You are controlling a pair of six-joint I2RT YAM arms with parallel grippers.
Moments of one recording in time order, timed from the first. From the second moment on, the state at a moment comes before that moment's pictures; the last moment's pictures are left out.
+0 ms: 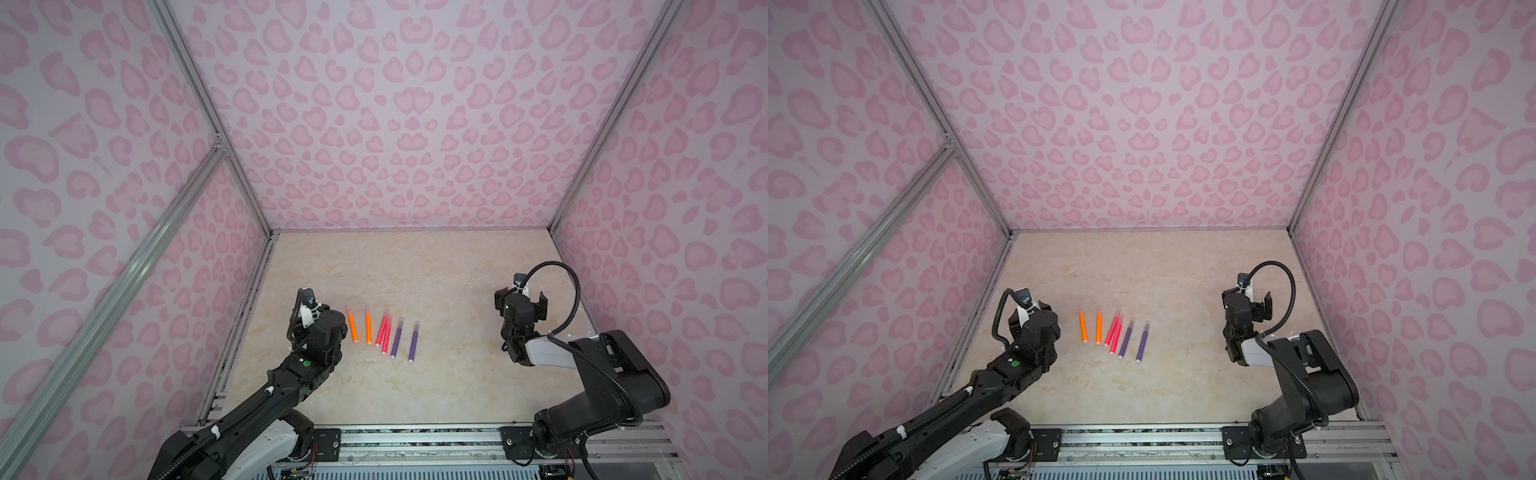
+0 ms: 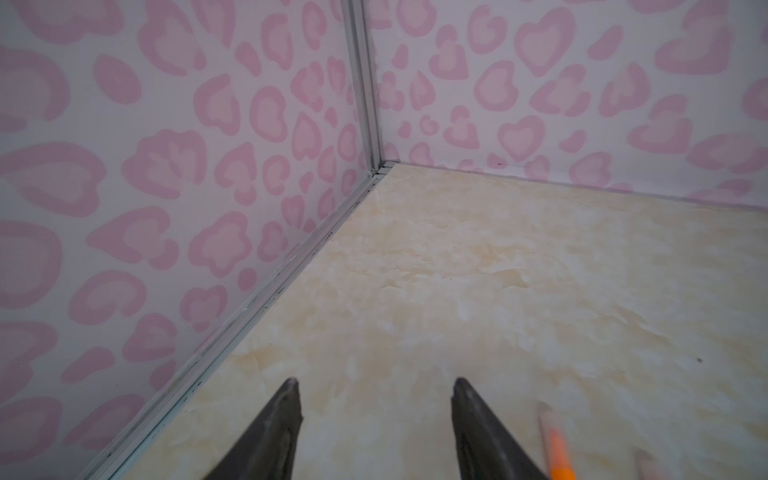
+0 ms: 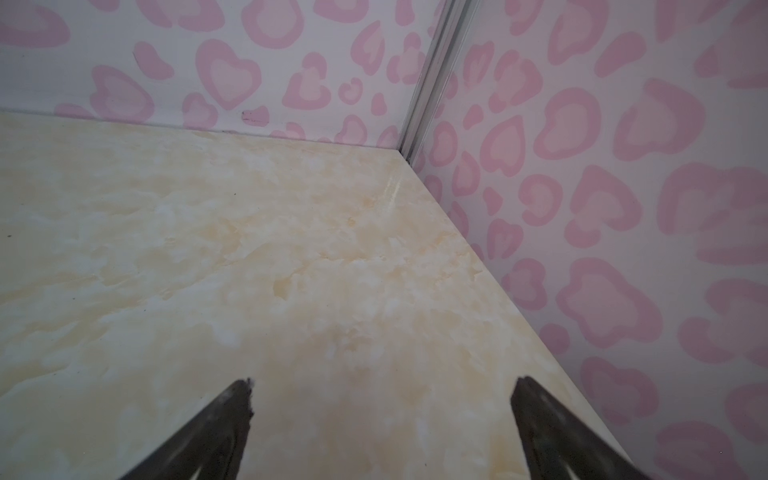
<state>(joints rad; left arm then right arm) -0.49 0.96 0.39 0.06 -1.01 -0.28 0.23 1.55 0.42 0.78 0.71 -0.06</state>
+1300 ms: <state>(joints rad) 0.02 1.46 0.28 0.96 -0.20 -0.12 0.01 1.53 0.33 0.88 0.28 0.05</state>
